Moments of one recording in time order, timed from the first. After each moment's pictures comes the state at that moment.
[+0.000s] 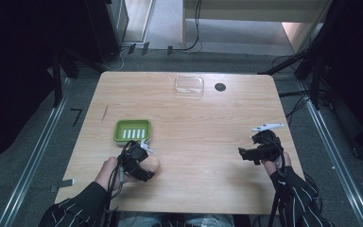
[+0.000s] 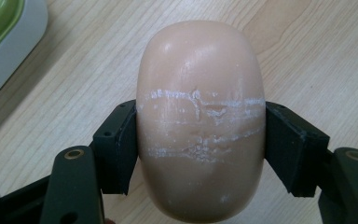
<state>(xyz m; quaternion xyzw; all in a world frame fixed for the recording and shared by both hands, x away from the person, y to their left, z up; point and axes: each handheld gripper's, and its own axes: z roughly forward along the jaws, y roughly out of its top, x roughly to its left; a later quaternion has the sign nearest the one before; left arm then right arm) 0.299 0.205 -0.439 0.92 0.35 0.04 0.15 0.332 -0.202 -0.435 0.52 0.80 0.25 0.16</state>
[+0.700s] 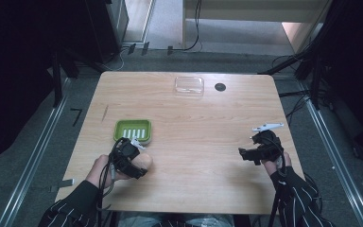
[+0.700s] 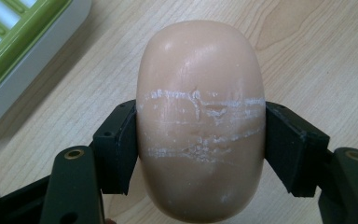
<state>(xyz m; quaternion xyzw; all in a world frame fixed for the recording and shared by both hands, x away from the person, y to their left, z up) 0.302 0.227 -0.429 0.92 0.36 0.04 0.15 0.331 -0.202 -0.435 0.52 0.80 0.25 0.16</state>
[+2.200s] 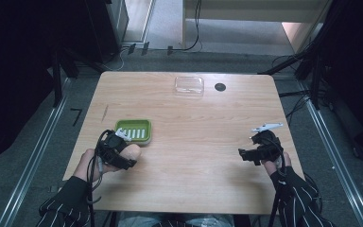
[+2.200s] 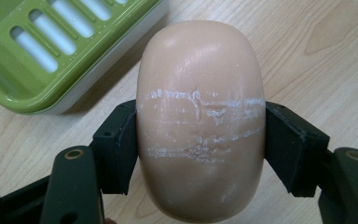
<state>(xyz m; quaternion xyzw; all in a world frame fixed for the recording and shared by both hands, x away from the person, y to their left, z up) 0.316 0.263 -0.416 0.90 0.40 0.06 0.17 0.332 -0.202 -0.437 0.52 0.81 0.24 0.15</state>
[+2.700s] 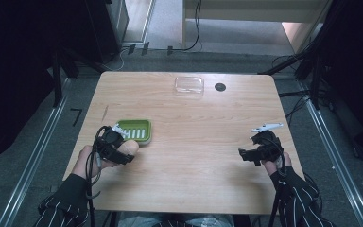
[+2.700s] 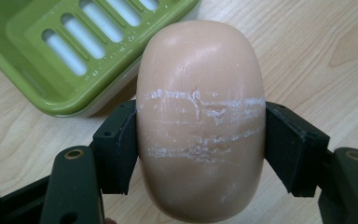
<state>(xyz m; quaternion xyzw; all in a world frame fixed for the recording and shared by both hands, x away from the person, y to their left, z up) 0.328 0.272 -0.414 0.89 0.41 0.08 0.17 0.332 -0.203 -0.436 0.52 0.81 0.24 0.15</state>
